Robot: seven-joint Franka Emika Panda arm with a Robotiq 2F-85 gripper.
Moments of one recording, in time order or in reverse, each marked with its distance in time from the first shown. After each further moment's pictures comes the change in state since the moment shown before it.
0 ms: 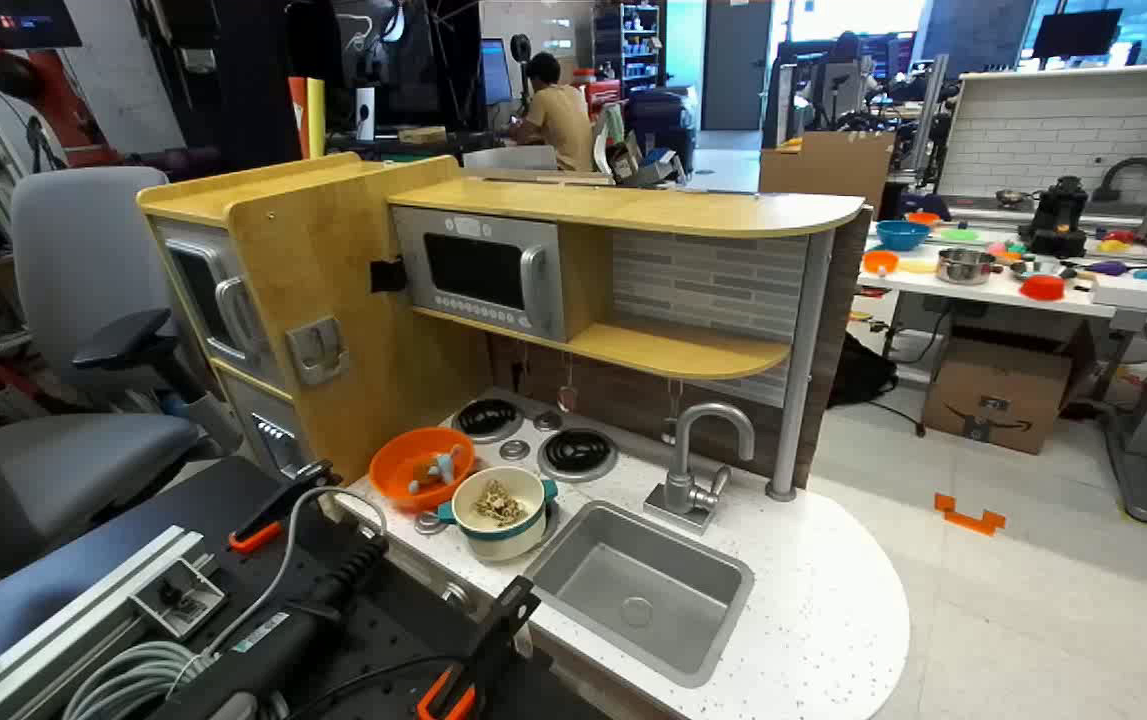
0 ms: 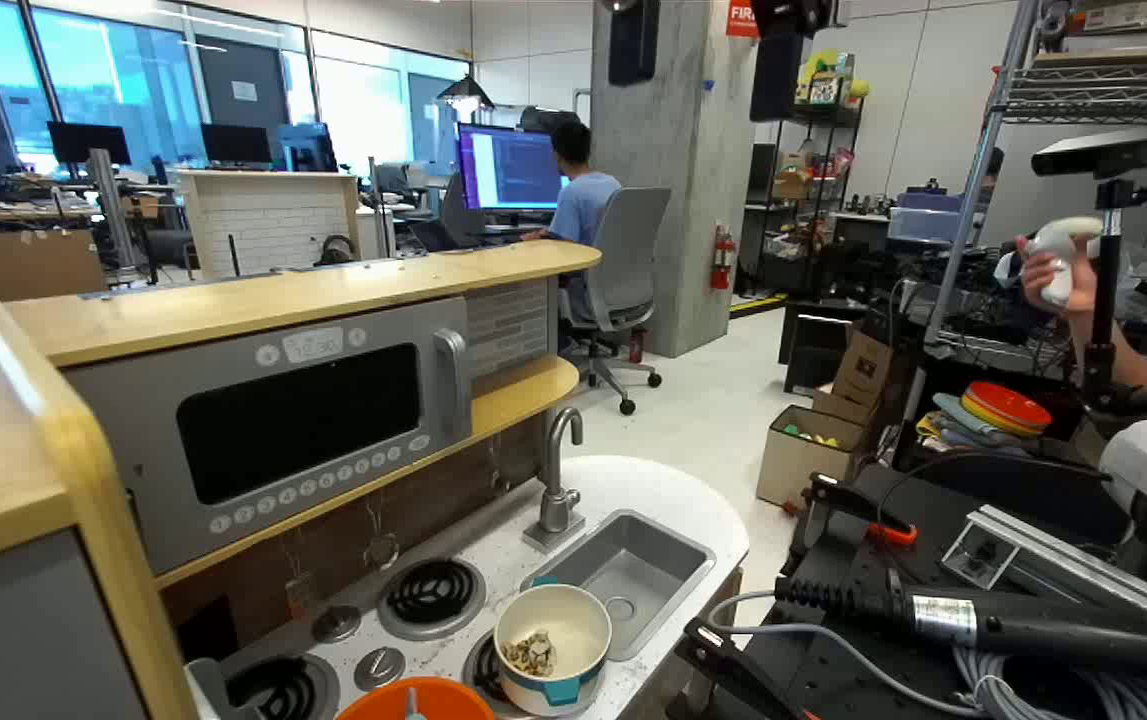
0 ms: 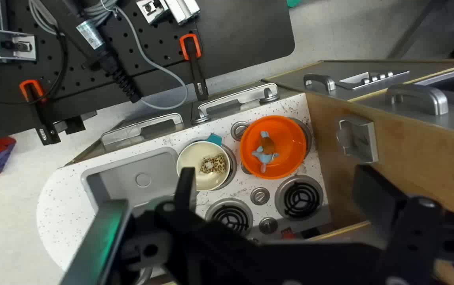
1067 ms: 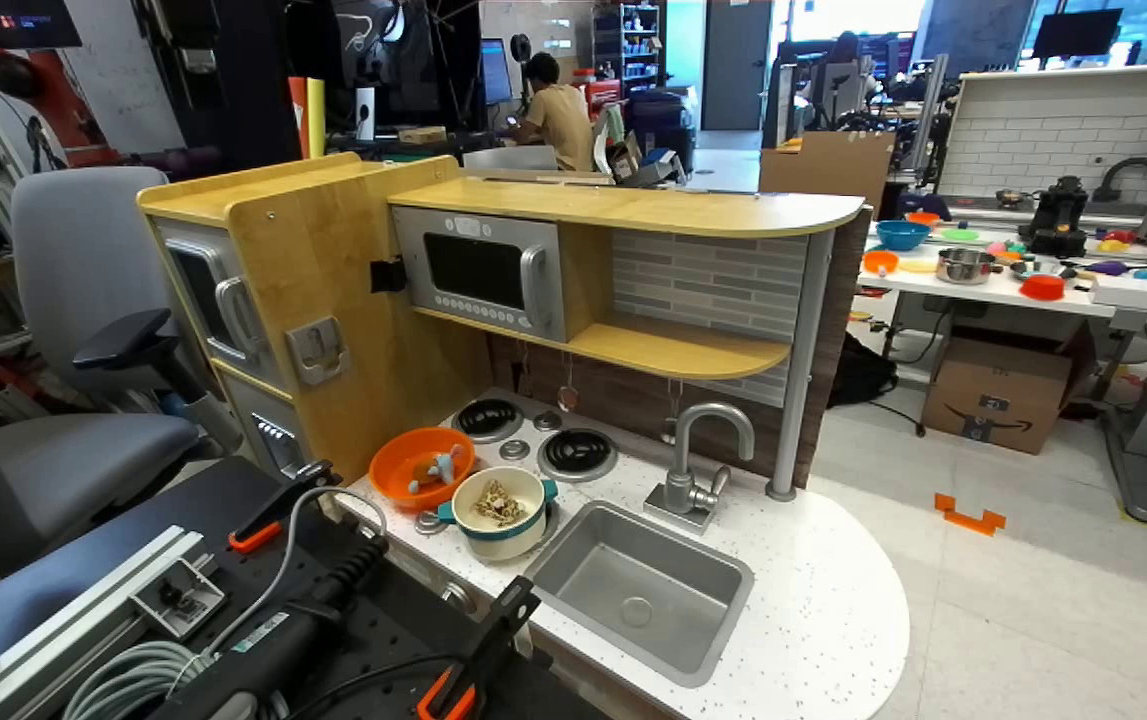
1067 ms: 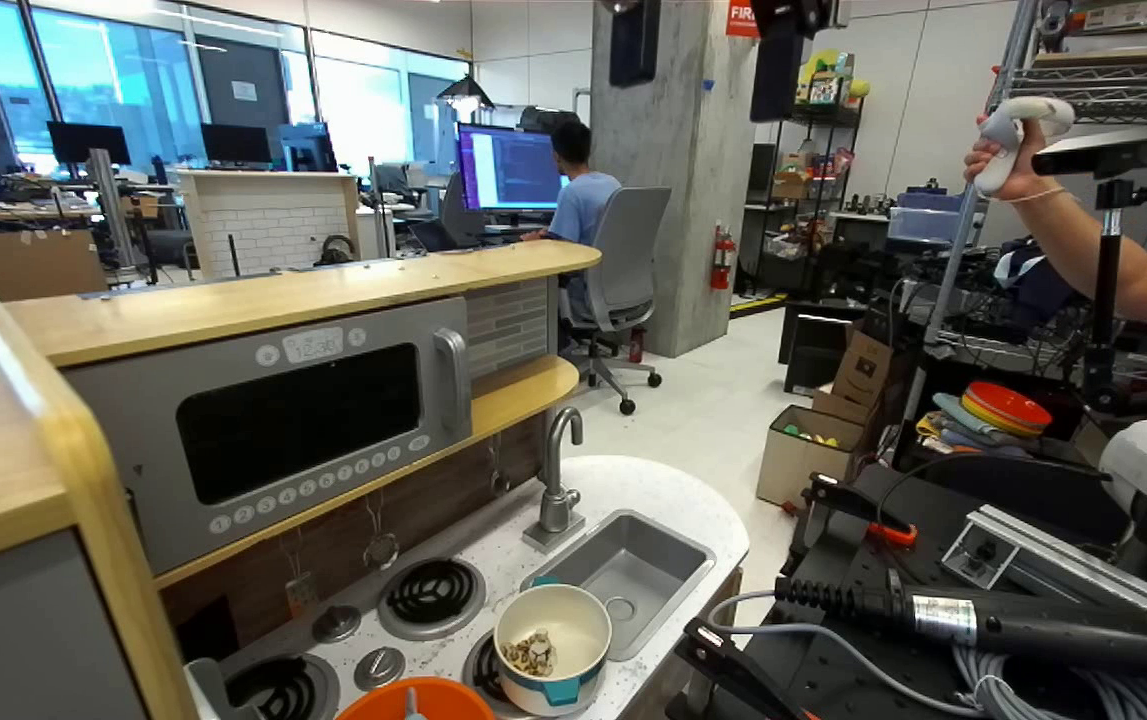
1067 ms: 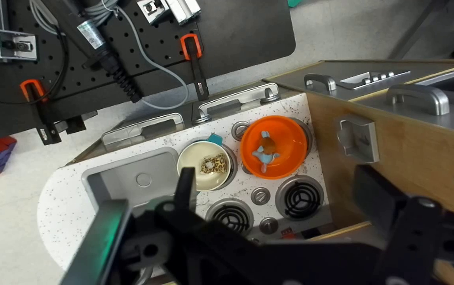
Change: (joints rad) arm 0.000 0.000 0.000 -0.001 -0.002 0.000 0.000
